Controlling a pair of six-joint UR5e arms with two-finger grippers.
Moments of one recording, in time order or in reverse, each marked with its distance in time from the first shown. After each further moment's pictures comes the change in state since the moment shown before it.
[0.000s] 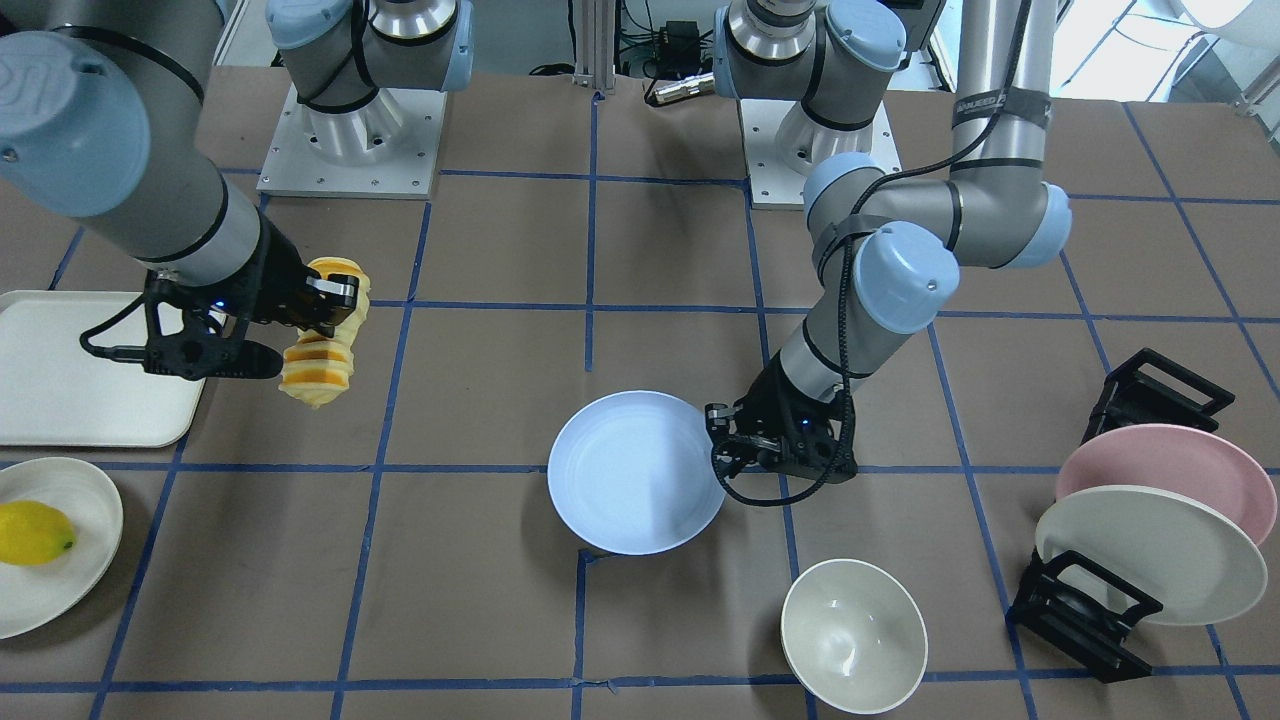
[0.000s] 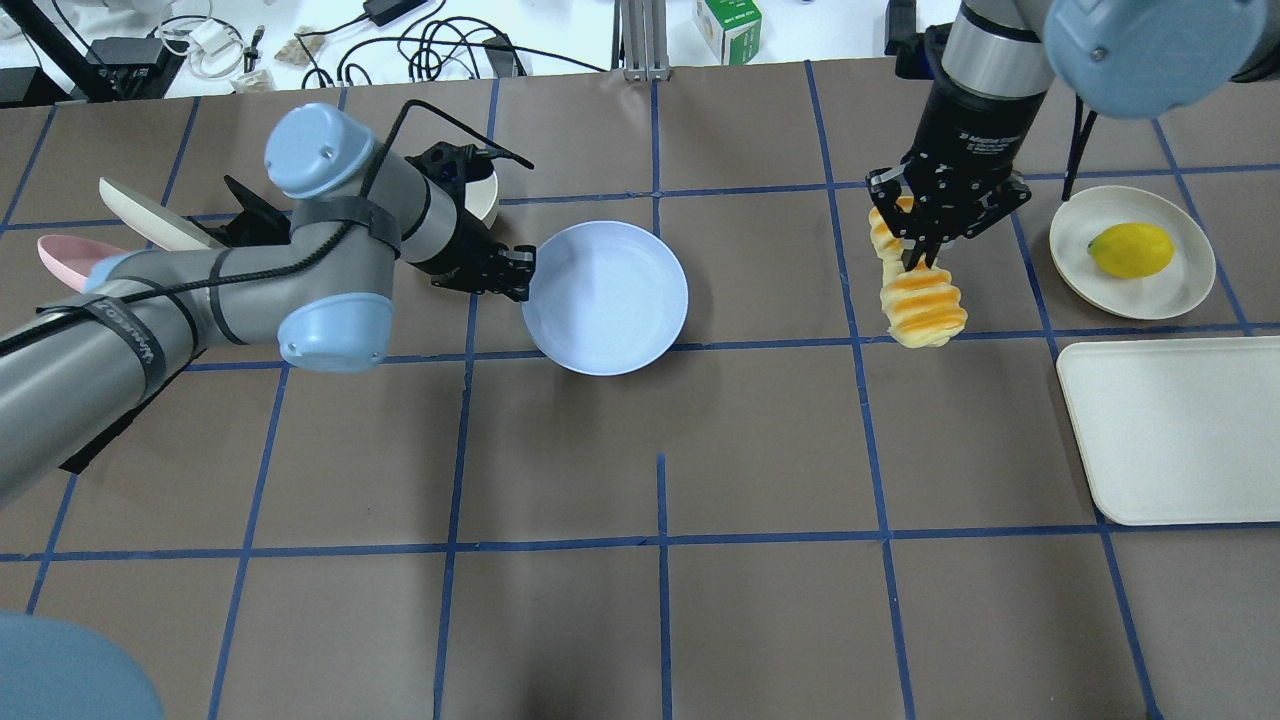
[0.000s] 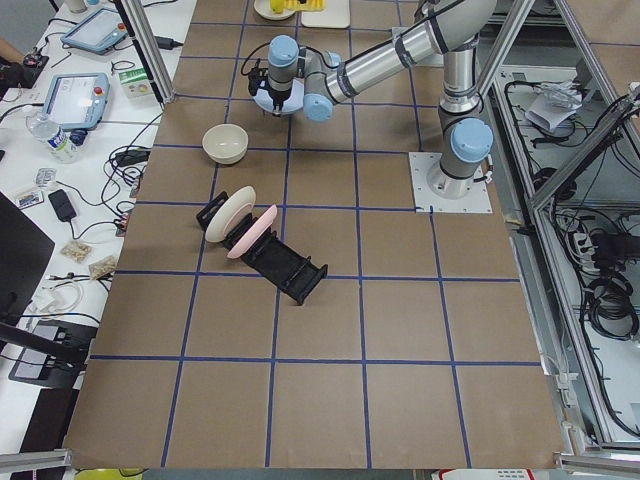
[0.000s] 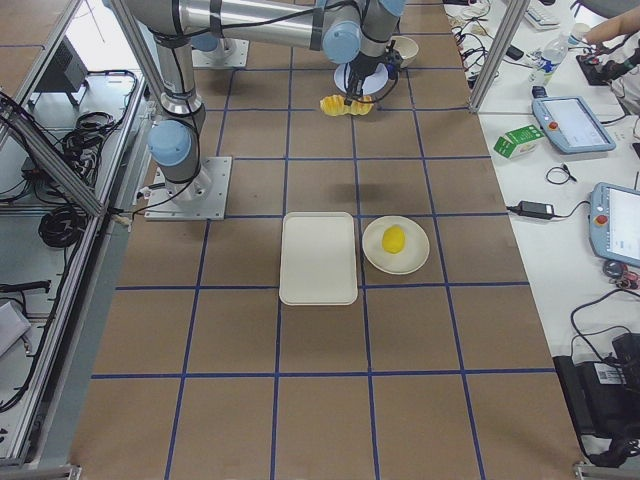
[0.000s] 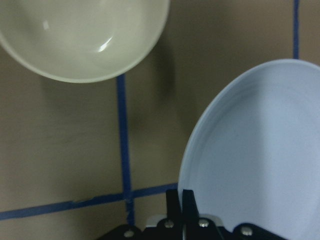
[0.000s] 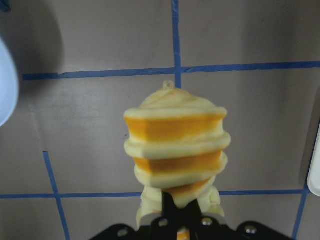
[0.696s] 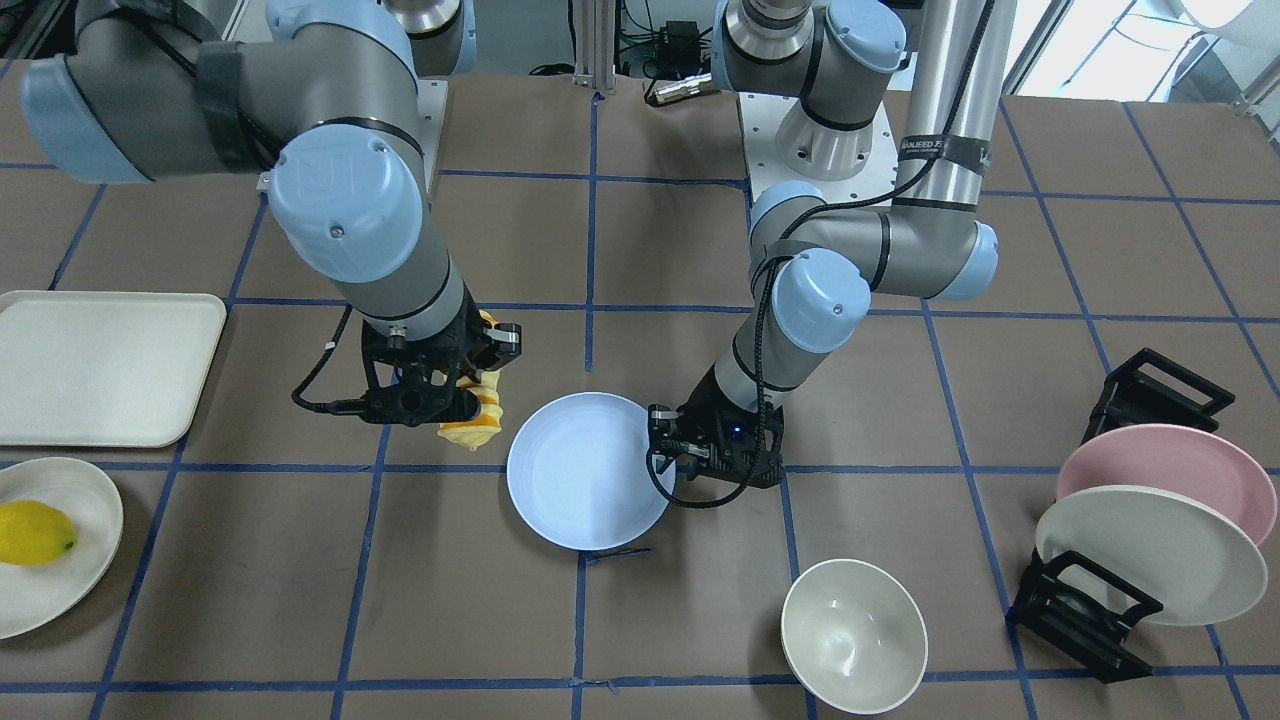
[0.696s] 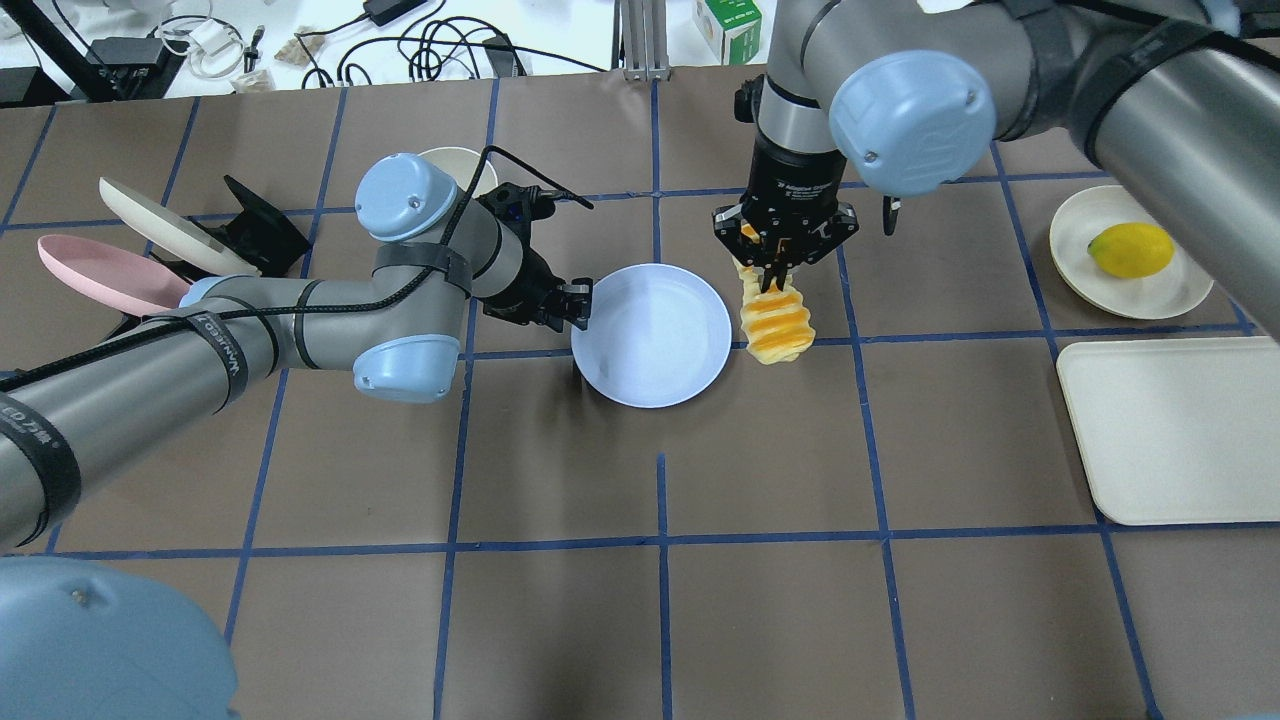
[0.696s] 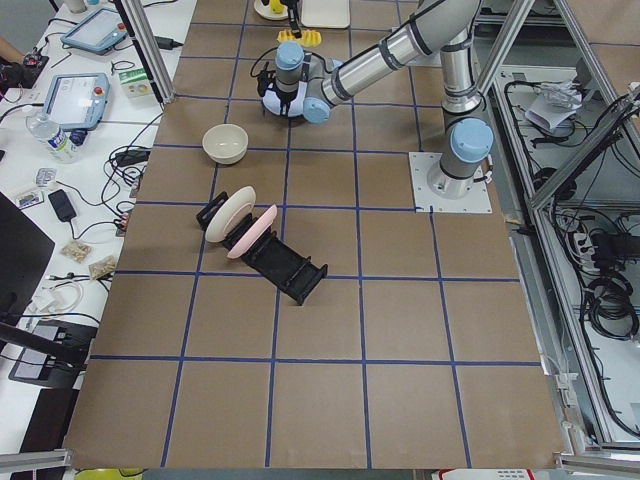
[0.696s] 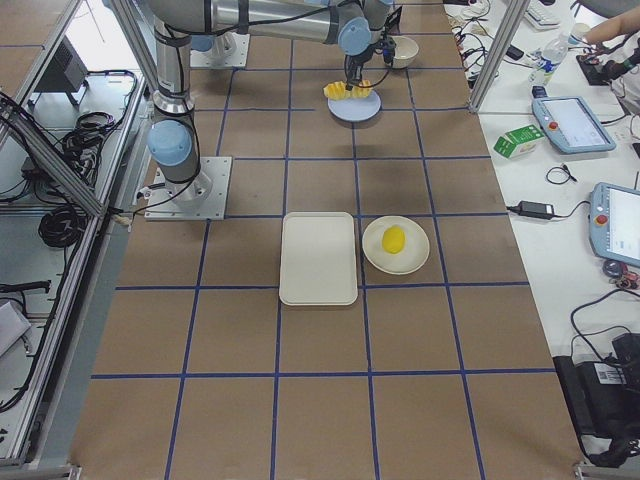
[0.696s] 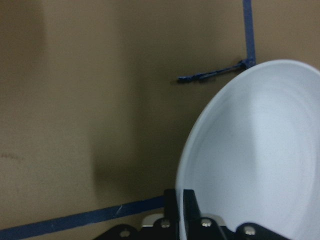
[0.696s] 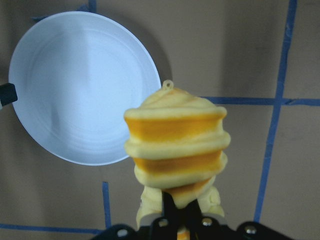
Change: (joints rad) left arm -0.063 -0.057 0.004 0.055 0.018 -0.042; right arm 0.196 0.127 0.003 -0.203 0.047 0.137
